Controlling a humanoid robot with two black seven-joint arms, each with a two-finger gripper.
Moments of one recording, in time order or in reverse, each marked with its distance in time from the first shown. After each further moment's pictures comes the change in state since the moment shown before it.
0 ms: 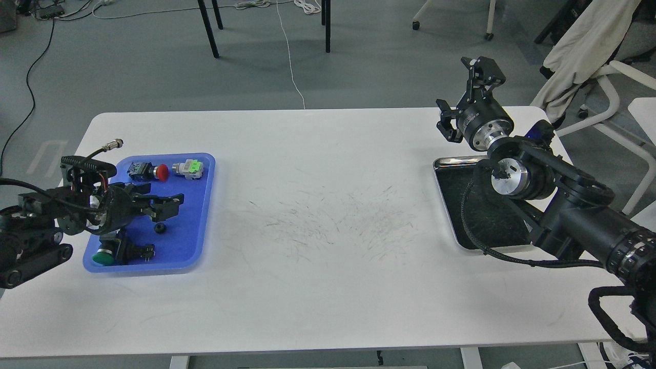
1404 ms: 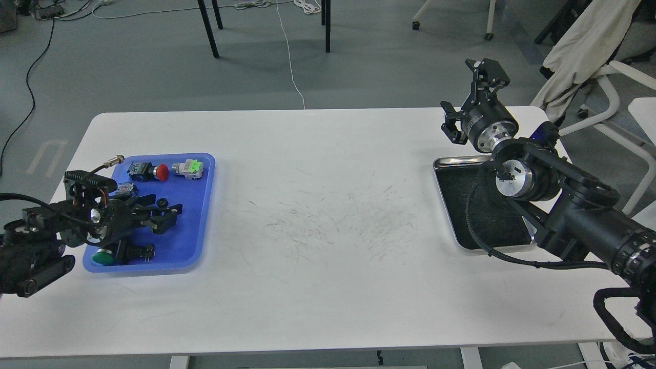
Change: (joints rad) left arm 0.075 -0.093 0.003 0.206 -0.006 0.048 -0.129; right arm -0.006 -0.017 -0.003 0.003 0.000 0.001 0.000
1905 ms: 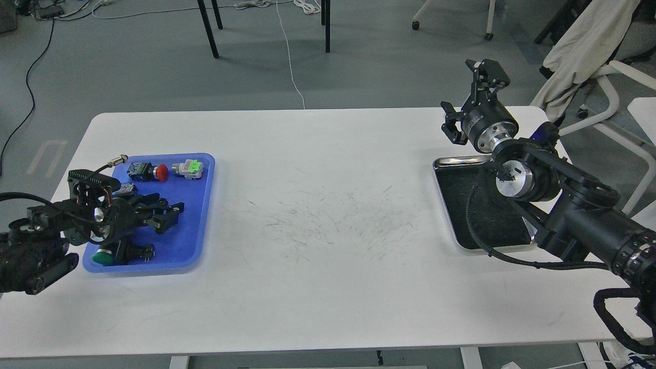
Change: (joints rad) left arm 0.009 -0.034 0.002 0.069 -0.002 0.002 -0.038; right arm -0.002 0.000 0.000 0.000 0.000 0.001 0.001
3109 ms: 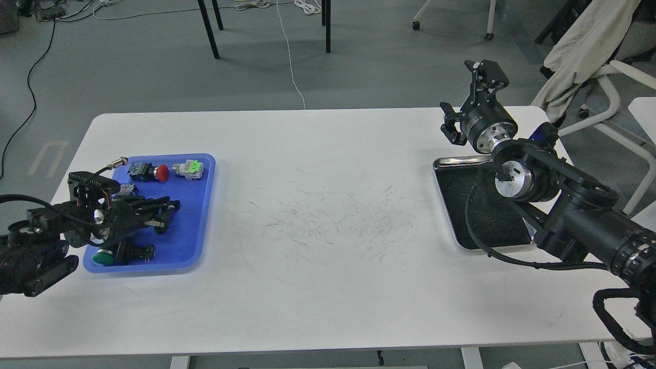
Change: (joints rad) left arm 0.004 0.006 0.006 -0.012 -0.004 -0.011 -0.003; right arm 0.000 0.003 -0.002 -0.001 -0.002 -0.001 0.000
